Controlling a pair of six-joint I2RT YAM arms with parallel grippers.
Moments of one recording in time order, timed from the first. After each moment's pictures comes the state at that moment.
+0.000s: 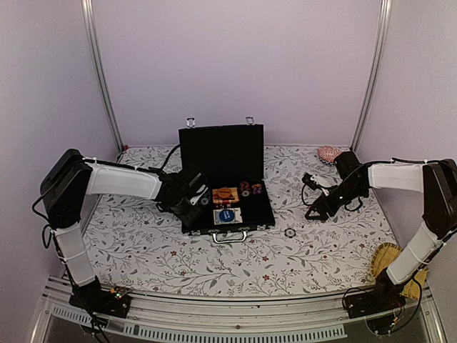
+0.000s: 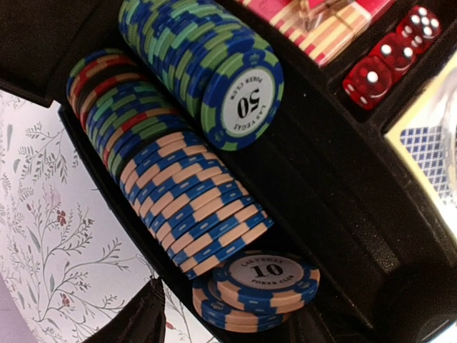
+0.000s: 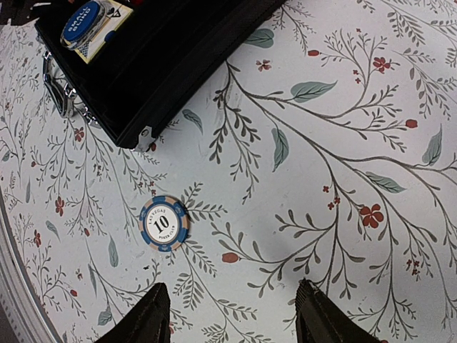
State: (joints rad) left arm -0.75 1.86 1.15 -0.48 -0.35 -0.01; right arm 0.26 1.61 0.95 -0.54 -0.51 -0.46
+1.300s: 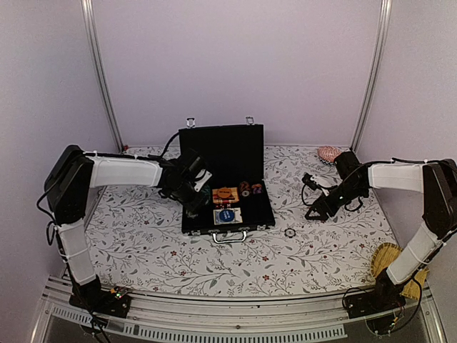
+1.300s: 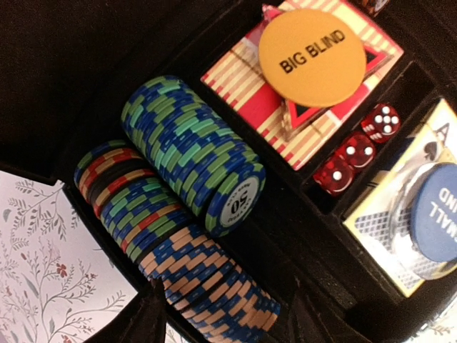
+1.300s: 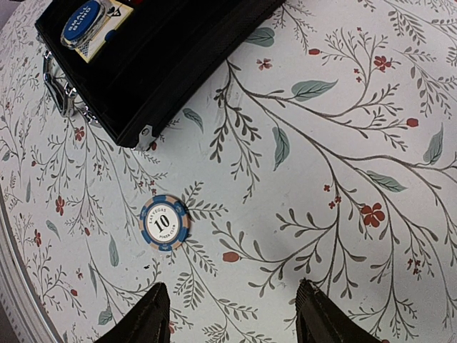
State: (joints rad) left arm -0.69 1.91 1.30 -0.50 -0.19 0.04; right arm 0.26 1.61 0.95 -0.54 -0.51 -0.46
